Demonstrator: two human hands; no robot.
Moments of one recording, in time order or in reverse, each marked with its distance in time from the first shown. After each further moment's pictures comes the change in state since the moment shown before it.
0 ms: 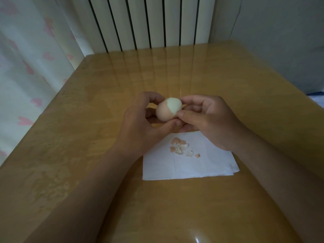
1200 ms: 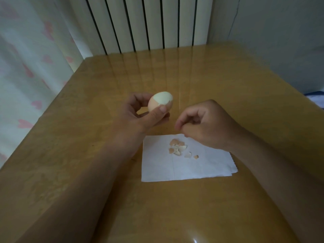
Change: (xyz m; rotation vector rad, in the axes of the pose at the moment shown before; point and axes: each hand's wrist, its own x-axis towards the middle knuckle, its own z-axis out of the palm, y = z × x) left_hand 0.006 0.006 -0.006 -0.472 0.051 -0.342; right_hand -0.005 -0.003 -0.003 -0.432 -0.055 -0.107
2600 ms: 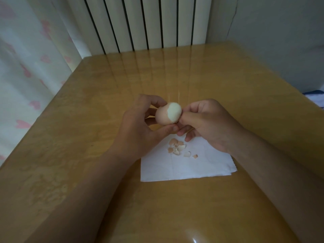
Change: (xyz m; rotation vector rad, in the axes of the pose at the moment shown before) left_hand 0.001 -0.015 -0.002 0.492 -0.143 0.440; right_hand 0.010 0.002 0.007 0.385 0.058 0.318
